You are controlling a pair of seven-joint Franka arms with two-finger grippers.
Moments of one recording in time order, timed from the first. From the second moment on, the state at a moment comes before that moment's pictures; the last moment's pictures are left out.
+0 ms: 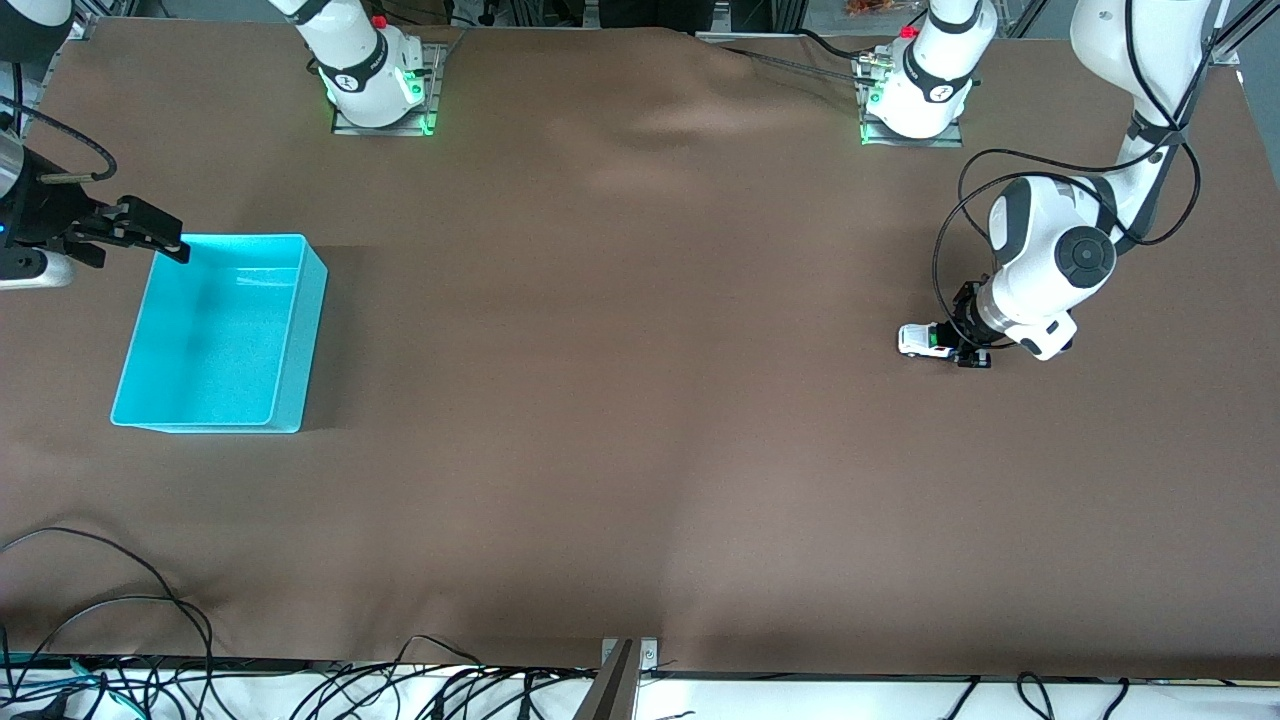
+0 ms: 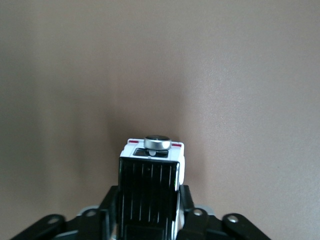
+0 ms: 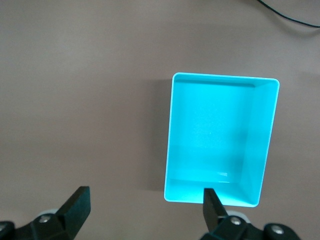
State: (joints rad) left arm -0.04 0.30 0.04 -2.34 -0.01 2.57 -1.56; right arm -0.09 0.03 0.07 -1.63 0.01 1.61 -0.08
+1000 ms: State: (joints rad) left arm -0.07 0.27 -0.09 -2.34 -0.01 2.55 -1.71; right arm -0.09 0.03 0.07 -1.63 0.01 1.61 -0.08
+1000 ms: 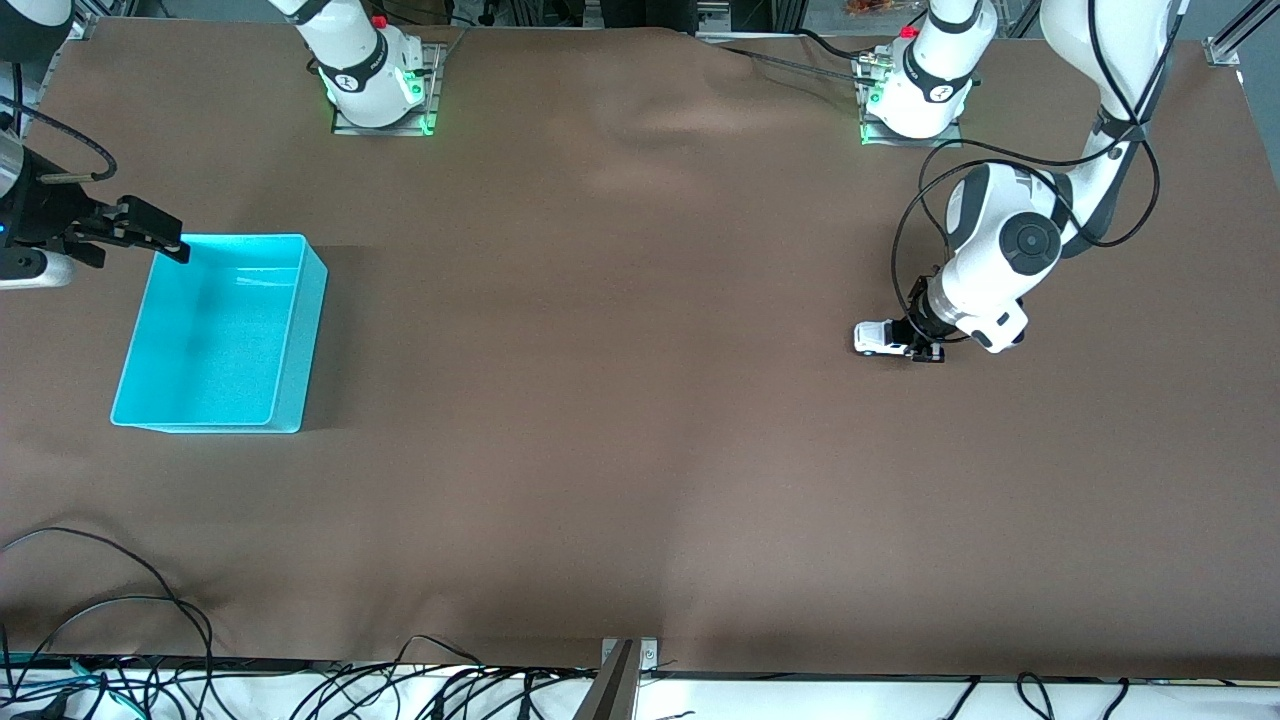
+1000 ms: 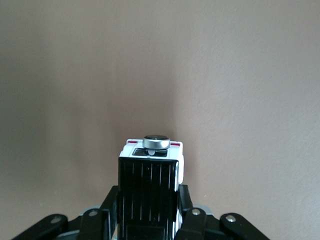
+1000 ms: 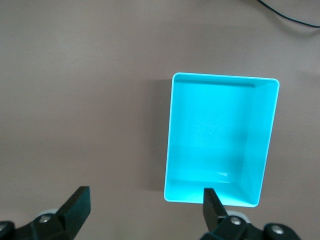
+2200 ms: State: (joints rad) left arm -0.01 0.30 -0.08 -2.35 0.09 2.57 -1.75; right arm -0.09 0.03 0.07 -1.63 0.01 1.61 -0.08
